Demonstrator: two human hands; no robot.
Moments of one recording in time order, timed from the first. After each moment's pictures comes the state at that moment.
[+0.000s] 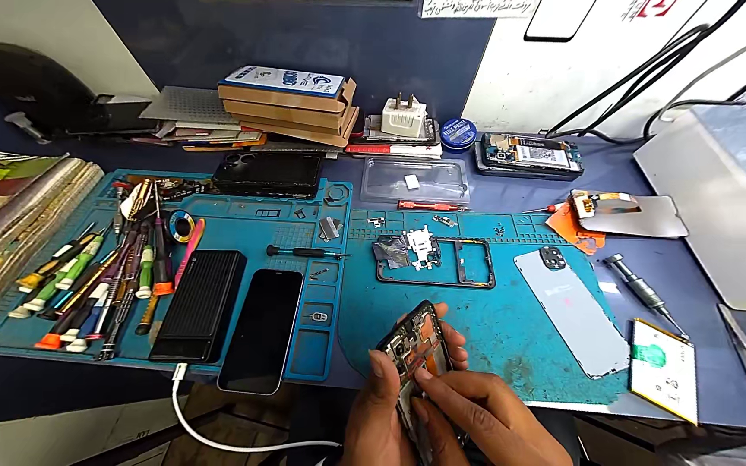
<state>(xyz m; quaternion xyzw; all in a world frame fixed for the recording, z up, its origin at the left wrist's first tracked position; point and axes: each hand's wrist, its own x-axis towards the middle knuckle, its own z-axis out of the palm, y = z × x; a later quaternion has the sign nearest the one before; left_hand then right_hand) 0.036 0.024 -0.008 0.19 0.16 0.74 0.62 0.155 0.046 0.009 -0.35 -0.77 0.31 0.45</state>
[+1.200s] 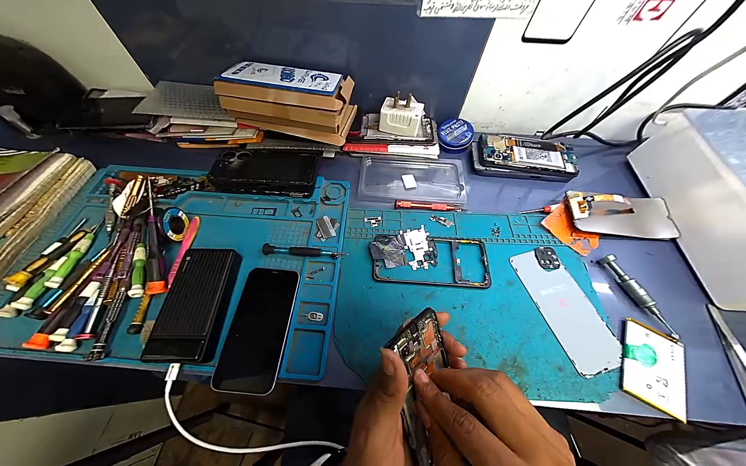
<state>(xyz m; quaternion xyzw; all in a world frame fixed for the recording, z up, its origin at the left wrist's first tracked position) 0.041 0.022 -0.005 0.19 0.22 0.72 0.63 0.166 0.056 0.020 -0.31 -0.86 0.18 0.36</state>
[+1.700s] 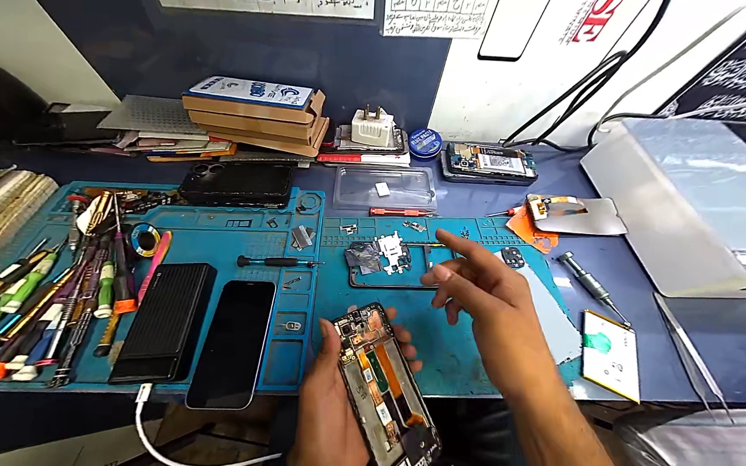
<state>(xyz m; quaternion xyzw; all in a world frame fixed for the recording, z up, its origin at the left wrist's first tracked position) 0.016 0.032 -0.010 0.03 0.20 0.72 0.67 0.156 0.151 0.047 -0.41 -0.68 0.49 0.36</state>
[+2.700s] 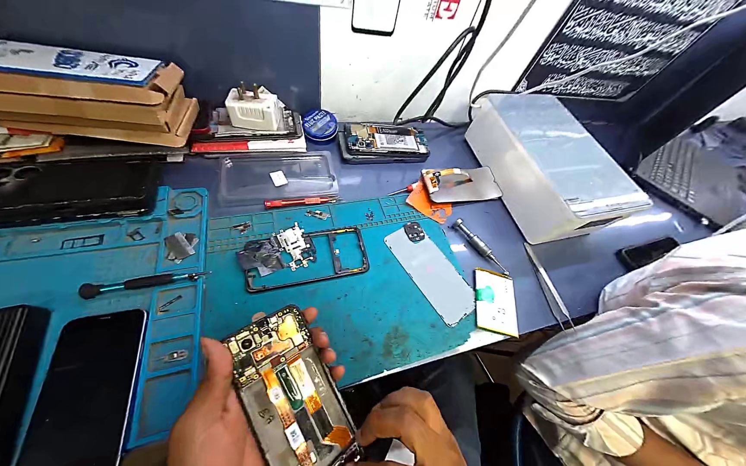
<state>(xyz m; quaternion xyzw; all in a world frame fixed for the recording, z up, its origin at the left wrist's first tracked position) 0.012 0.034 0.003 0.08 0.22 0.65 0.72 0.234 0.027 -0.027 -0.28 -0.83 0.29 0.38</state>
